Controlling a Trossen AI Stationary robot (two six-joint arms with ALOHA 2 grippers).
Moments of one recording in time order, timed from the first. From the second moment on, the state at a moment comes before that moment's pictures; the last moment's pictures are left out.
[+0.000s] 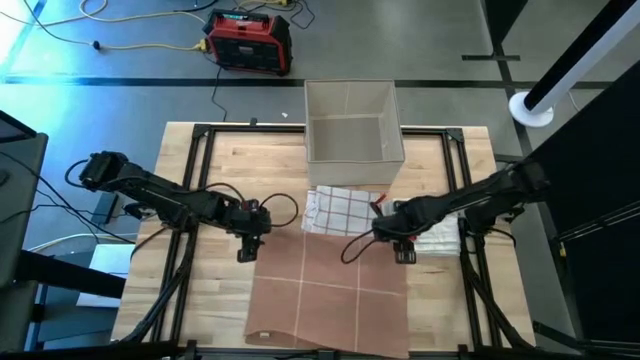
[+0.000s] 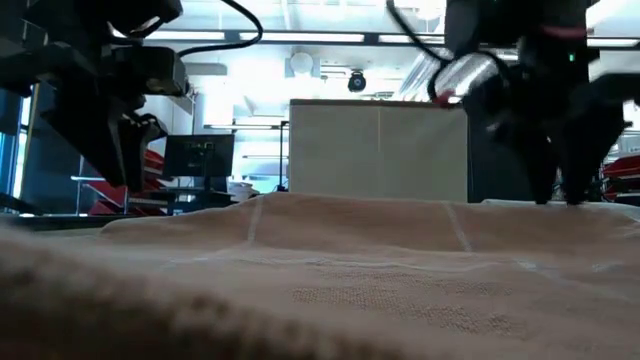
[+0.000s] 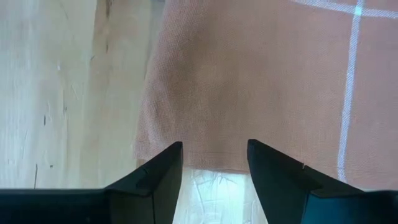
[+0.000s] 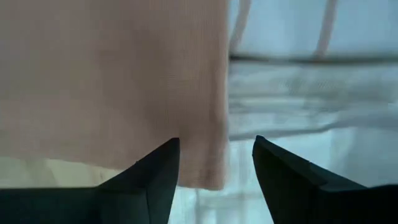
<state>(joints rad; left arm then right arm) -0.23 1.25 0.67 -0.58 -0.06 -0.28 0.19 1.55 0.89 -0.91 -0.04 0.24</state>
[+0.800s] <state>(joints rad) -0.07 1.27 0.67 -0.54 0.01 -0.05 0.19 1.52 0.82 -0.71 -0.04 0.40</state>
